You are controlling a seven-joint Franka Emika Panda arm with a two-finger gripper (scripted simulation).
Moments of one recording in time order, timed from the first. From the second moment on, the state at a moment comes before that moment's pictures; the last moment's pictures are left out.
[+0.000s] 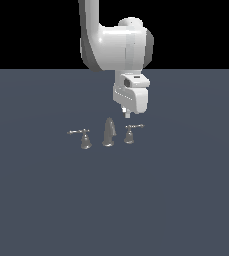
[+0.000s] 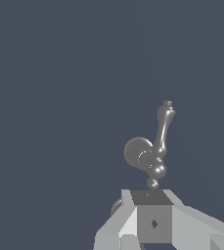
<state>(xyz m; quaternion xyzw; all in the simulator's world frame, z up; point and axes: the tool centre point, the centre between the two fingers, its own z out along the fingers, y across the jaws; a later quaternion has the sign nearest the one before) 0.071 -0.048 0.121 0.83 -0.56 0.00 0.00</state>
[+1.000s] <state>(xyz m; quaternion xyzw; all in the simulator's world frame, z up) 0.105 -0.090 0.076 0.78 -0.63 0.00 0.00</state>
